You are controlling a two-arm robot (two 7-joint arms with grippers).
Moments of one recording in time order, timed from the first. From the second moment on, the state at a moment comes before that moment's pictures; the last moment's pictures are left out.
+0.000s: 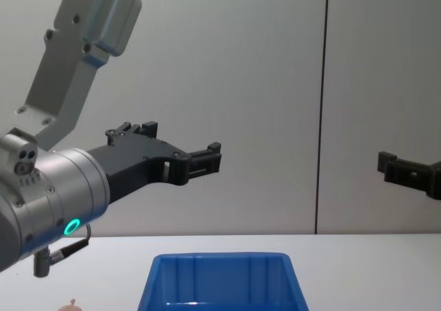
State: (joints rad) left arm -0.24 0.38 0.45 -1.63 -0.20 0.01 -0.01; right arm -0.01 0.34 -0.23 -1.77 0.29 0.03 0.07
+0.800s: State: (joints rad) left arm -0.24 0.38 0.45 -1.63 -0.20 0.01 -0.01; right arm -0.01 0.34 -0.23 -1.77 0.29 0.03 0.07
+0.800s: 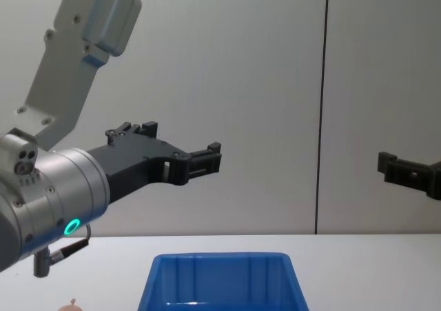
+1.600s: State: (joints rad) left arm -0.24 0.38 0.45 -1.63 -0.20 0.01 -0.01; right arm -0.03 0.43 -0.16 -1.68 0.36 0.09 0.17
